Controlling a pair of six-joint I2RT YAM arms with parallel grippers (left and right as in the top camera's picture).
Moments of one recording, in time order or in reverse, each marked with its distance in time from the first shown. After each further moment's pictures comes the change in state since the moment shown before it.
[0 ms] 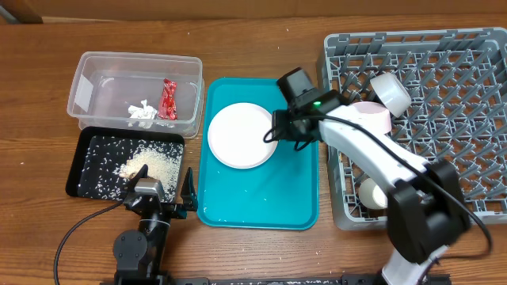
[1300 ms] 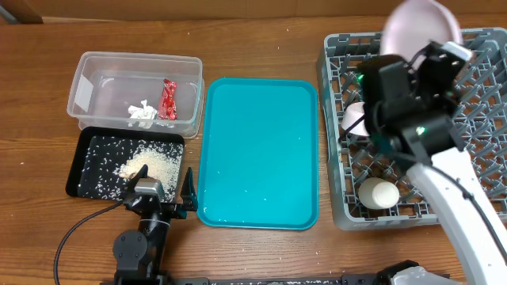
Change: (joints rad) left arm 0.000 0.000 0.000 0.000 0.000 0.000; right arm -0.180 -0.521 -0.002 -0.130 1.316 0.047
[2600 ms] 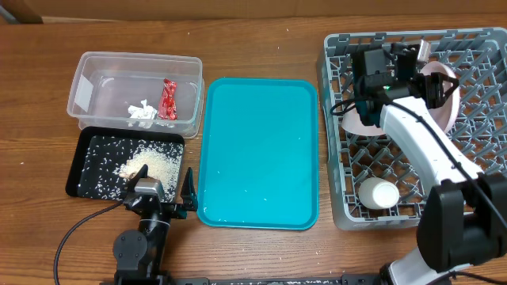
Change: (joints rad) left arm 0.000 0.000 0.000 0.000 0.000 0.000; right arm -0.136 0.380 -0.062 0.225 0.119 -0.444
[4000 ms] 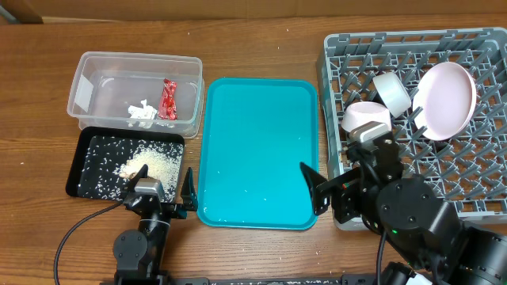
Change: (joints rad) left arm 0.000 0.000 0.000 0.000 0.000 0.000; right arm 0.755 -0.867 -0.001 -0.314 -0.960 0.224
